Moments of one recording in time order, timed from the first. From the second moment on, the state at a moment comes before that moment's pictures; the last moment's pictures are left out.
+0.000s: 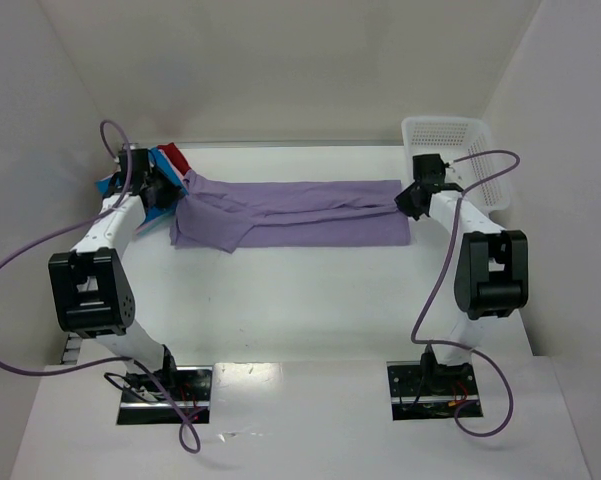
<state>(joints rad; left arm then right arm) 0.14 1.63 1.24 -0.32 0.11 -0.71 0.03 1.72 1.20 -0.38 0.16 0.91</state>
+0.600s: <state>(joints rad) 0.16 1.74 1.34 -0.30 0.13 -0.68 0.03 1.85 1.30 -0.34 0.17 0.87</state>
